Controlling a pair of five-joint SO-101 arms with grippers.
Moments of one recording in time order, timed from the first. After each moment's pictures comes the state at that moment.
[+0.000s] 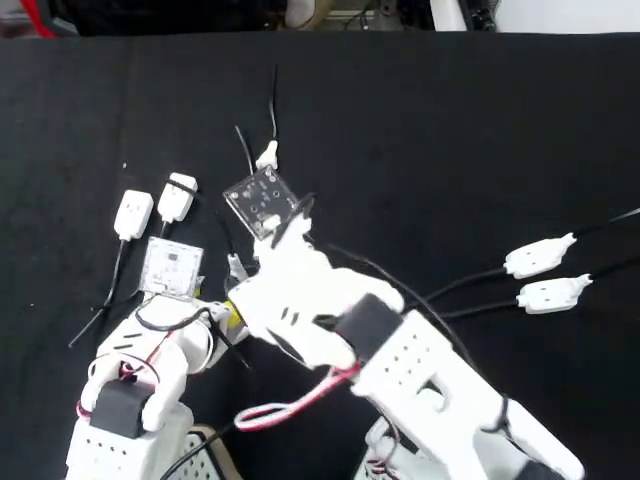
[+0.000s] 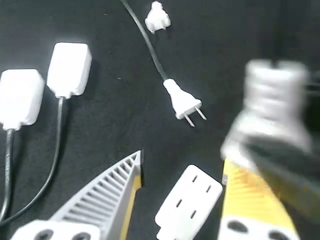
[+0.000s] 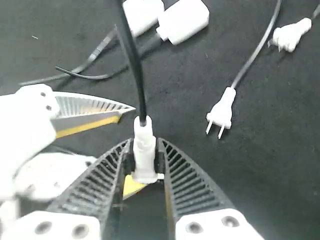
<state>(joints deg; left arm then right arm) 9.2 -104.3 85.5 63.9 1.5 -47.7 -47.1 45.3 58.2 -9.6</state>
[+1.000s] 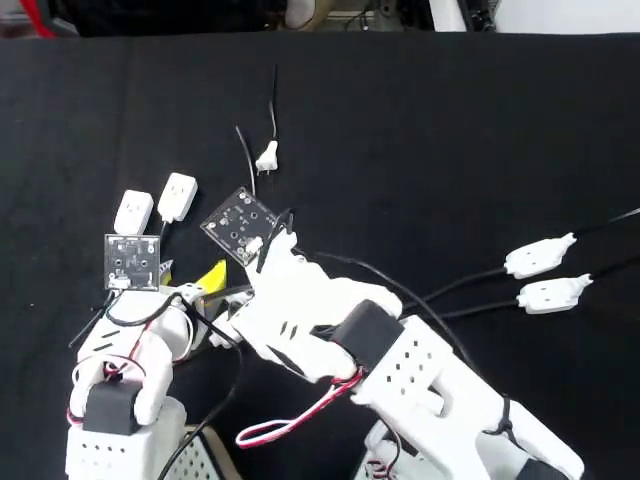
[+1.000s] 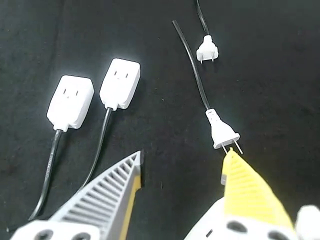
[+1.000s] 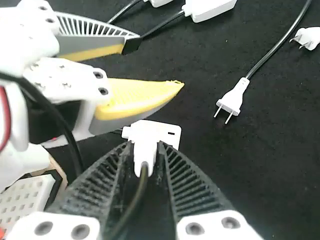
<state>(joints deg) 0.4 -104.4 85.5 60.3 2.8 -50.2 -44.7 42.4 65.0 -2.4</state>
